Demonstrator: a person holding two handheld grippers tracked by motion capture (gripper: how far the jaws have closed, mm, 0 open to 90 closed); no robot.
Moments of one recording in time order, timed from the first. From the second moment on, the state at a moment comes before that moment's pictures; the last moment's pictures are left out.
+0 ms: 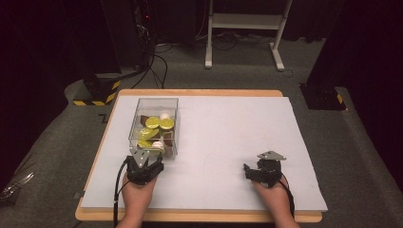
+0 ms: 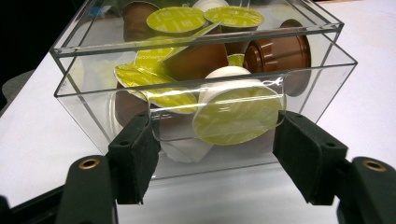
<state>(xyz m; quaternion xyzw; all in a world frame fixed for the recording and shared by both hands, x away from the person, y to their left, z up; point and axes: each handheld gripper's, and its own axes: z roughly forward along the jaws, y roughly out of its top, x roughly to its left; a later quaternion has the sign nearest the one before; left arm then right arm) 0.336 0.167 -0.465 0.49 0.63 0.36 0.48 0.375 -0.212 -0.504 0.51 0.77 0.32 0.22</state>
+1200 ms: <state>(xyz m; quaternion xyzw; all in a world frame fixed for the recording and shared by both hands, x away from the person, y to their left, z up) 0.305 0.165 -0.468 0.48 0.62 0.36 0.50 0.374 -0.211 -0.504 0.51 0.77 0.32 0.22</state>
